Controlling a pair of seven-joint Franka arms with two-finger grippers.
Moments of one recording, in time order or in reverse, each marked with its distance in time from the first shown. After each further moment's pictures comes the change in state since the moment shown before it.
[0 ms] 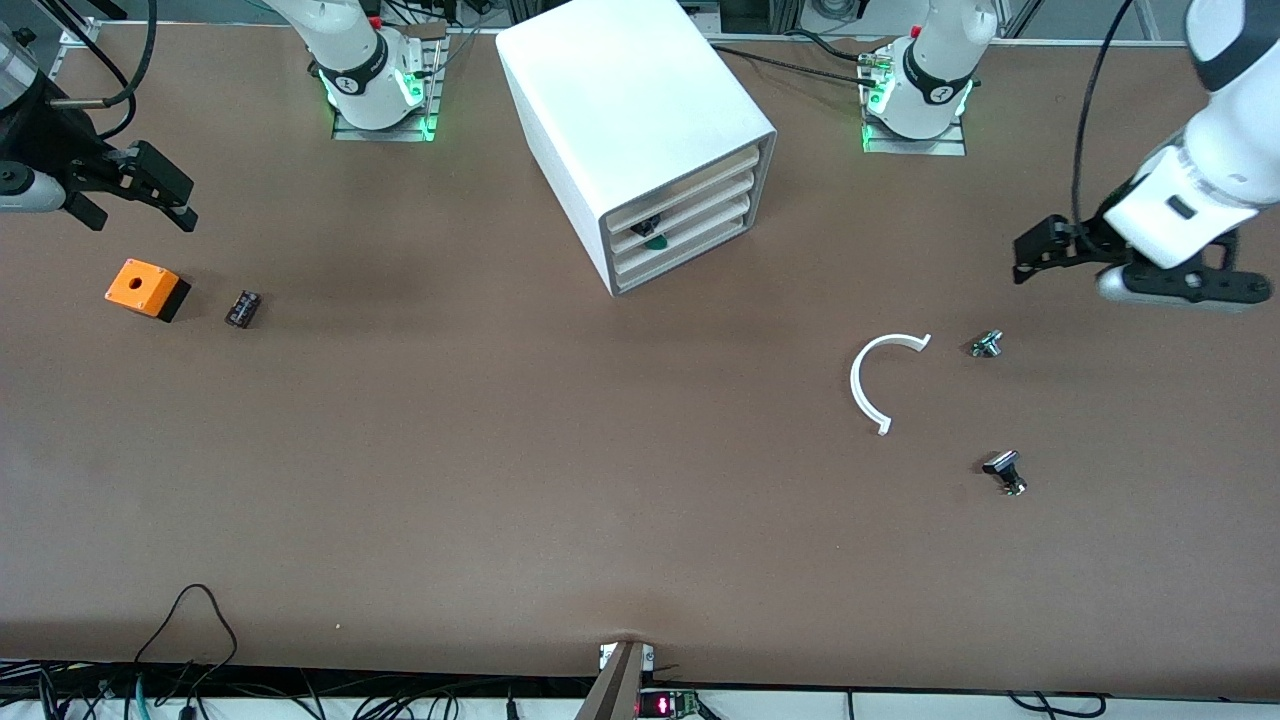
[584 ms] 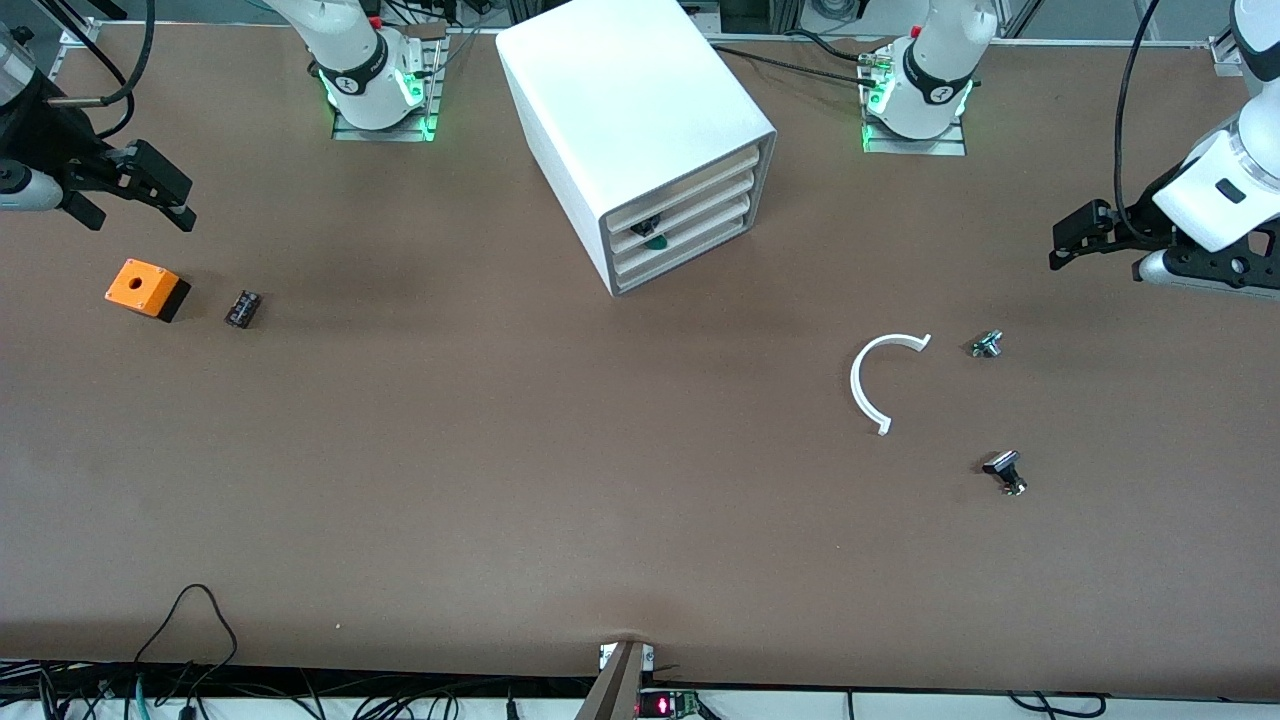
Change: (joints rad) left arm -0.007 -0.004 0.036 0.000 0.000 -0.034 0.102; right arm 0.000 0.000 -0.001 0.004 0.000 0.000 -0.002
